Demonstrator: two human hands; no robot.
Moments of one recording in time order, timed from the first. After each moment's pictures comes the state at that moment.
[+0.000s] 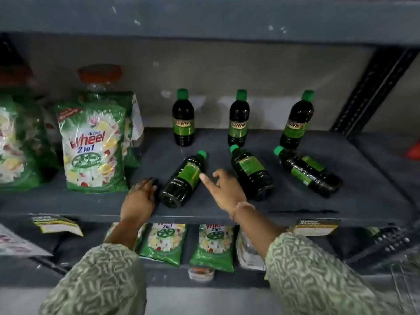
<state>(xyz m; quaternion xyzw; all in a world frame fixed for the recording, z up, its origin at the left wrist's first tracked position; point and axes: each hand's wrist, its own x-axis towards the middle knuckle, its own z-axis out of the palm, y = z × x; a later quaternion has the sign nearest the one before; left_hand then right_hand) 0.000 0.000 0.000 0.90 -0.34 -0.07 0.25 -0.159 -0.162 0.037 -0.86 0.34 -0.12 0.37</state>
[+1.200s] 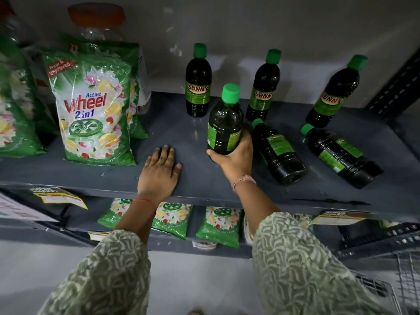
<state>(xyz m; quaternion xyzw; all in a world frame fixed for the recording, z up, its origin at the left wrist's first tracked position) -0.002 -0.024 -0.012 0.92 -0.37 -0.06 0.13 -0.104 -0.176 0.002 -0.74 0.36 -0.35 0.44</state>
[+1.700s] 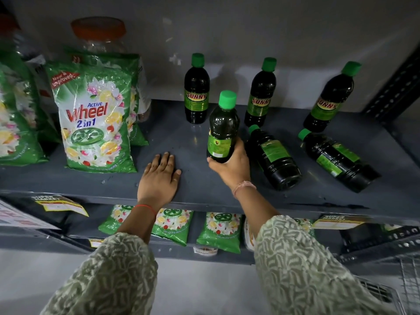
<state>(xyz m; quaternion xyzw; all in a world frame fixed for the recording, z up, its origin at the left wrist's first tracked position) -0.002 -0.024 -0.009 0.92 -0.36 -0.07 0.12 -0.109 -0.177 0.007 -0.76 0.33 -0.31 0.46</state>
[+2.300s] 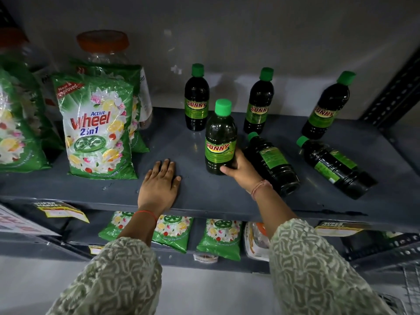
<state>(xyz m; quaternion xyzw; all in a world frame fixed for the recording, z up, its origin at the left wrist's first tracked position) -0.002 -0.024 -0.010 0.92 -0.37 -0.06 0.13 -0.118 -0.212 0.003 -0.75 0.26 -0.14 0.59</state>
